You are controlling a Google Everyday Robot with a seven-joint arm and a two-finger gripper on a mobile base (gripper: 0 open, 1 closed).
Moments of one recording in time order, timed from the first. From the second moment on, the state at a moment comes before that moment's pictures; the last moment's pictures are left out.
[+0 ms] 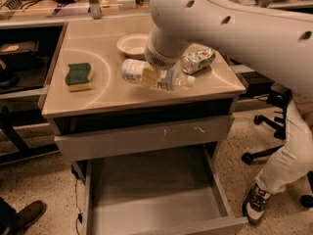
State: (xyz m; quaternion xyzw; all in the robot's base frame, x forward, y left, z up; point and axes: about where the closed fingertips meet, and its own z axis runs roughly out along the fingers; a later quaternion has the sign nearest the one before) arm 0.623 0.000 0.890 -0.56 0.77 -0.06 0.30
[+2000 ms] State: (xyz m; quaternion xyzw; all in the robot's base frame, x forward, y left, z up) arm 0.686 0.062 0.857 -0.54 0.79 0.01 0.29
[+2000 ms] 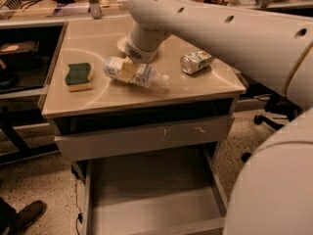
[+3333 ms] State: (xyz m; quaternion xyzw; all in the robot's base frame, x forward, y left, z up) arm 0.693 0.085 0.839 -0.55 0.79 0.04 0.28
